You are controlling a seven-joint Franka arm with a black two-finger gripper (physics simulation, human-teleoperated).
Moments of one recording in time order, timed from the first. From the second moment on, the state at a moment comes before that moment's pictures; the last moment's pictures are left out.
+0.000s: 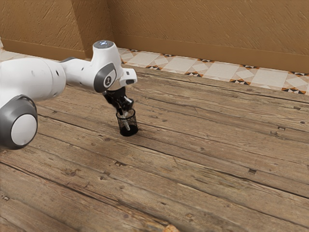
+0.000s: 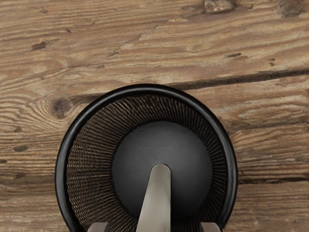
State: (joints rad) arm -0.03 0.61 0.13 -1.45 0.02 2.23 0.12
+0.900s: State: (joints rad) arm 0.03 0.30 0.13 -1.60 0.18 2.23 0.09
